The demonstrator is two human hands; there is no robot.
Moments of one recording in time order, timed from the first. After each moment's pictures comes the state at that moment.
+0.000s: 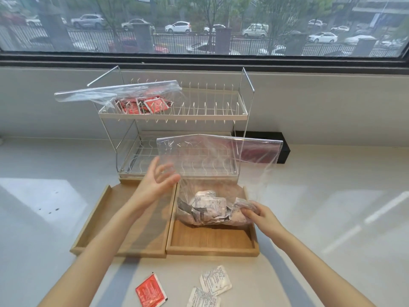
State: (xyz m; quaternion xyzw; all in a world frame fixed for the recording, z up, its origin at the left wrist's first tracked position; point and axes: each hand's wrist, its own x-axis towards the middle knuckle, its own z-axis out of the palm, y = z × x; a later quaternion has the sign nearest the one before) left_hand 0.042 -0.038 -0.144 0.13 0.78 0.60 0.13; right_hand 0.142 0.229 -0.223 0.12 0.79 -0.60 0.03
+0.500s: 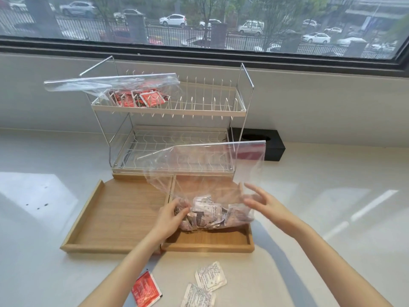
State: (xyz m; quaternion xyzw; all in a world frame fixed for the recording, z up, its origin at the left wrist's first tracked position) left_hand 0.072 -0.011 -0.232 0.14 0.85 0.49 0.12; right_hand 0.148 0.244 -0.178 0.10 0.82 -0.56 0.09
